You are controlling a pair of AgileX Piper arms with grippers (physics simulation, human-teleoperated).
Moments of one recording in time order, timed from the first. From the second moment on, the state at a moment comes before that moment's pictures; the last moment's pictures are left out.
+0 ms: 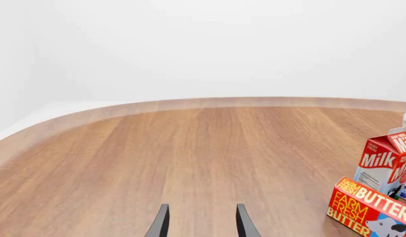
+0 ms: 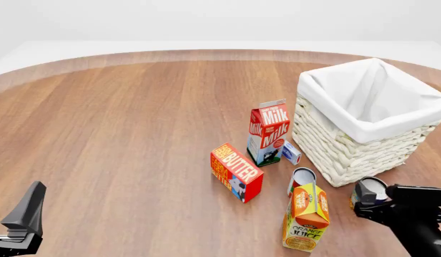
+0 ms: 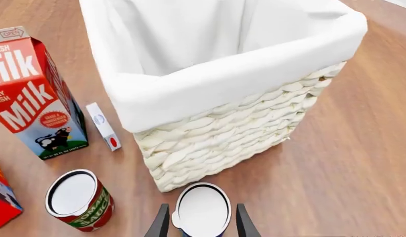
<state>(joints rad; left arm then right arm) 0.00 0.00 0.00 0.00 0.00 -0.12 1.45 0.00 -0.98 -0.05</state>
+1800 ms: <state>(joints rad) 0.00 0.00 0.00 0.00 0.00 -0.13 1.77 0.00 -1.22 -0.06</state>
